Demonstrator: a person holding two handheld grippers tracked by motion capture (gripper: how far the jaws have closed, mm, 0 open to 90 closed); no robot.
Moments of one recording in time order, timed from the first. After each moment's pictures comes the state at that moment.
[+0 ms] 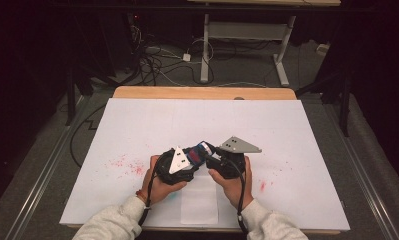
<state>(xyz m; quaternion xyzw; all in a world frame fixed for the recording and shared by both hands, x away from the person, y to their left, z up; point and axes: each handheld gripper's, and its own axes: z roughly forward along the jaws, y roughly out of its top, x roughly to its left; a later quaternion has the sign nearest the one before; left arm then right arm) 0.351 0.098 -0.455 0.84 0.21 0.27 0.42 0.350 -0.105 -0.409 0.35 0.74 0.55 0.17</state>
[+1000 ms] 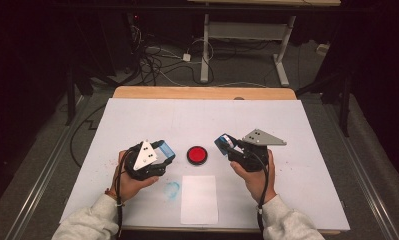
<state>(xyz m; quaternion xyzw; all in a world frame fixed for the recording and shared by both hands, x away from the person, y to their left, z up) 0.344 0.178 -0.432 0.83 0.23 0.29 0.42 0.357 -0.154 -0.393 0.36 0.74 0.53 0.21</state>
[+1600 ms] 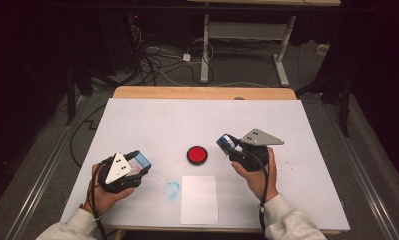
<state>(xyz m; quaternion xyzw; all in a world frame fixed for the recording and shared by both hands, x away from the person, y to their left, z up) 0.311 0.237 -0.446 0.82 0.27 0.30 0.40 0.360 -0.155 -0.394 0.34 0.76 0.50 0.23</state>
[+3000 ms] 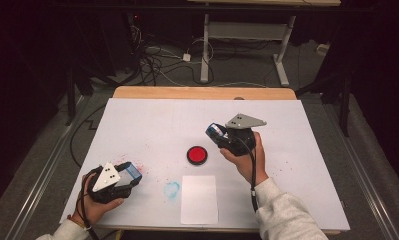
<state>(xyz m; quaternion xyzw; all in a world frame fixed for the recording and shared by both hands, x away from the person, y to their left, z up) 0.296 0.257 -0.459 0.84 0.29 0.25 0.39 0.396 -0.124 -0.379 0.31 0.79 0.48 0.22</state>
